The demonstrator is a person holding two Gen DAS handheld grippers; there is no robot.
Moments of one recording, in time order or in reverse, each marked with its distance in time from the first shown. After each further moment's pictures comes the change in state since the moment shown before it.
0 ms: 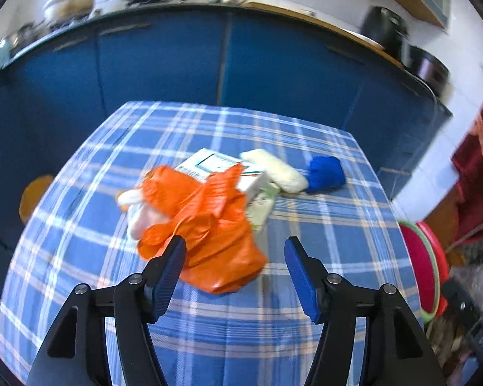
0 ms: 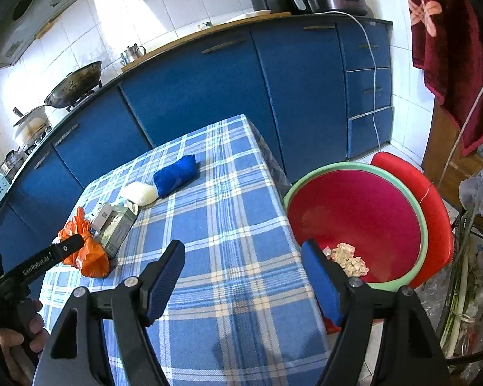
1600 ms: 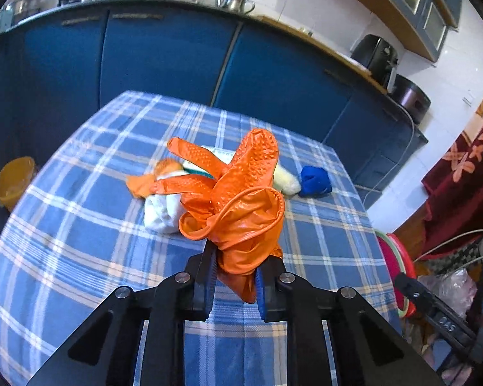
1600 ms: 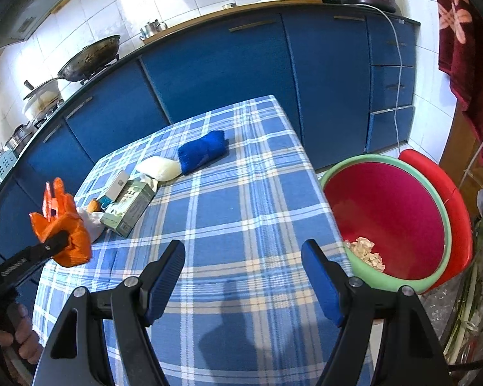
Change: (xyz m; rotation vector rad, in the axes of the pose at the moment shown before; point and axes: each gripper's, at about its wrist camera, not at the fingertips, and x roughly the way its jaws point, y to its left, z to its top) left arm -0.025 0.048 -0.010 -0.062 -0.045 -0.176; right arm 0.022 0.037 -0.006 -0.076 0.070 0.045
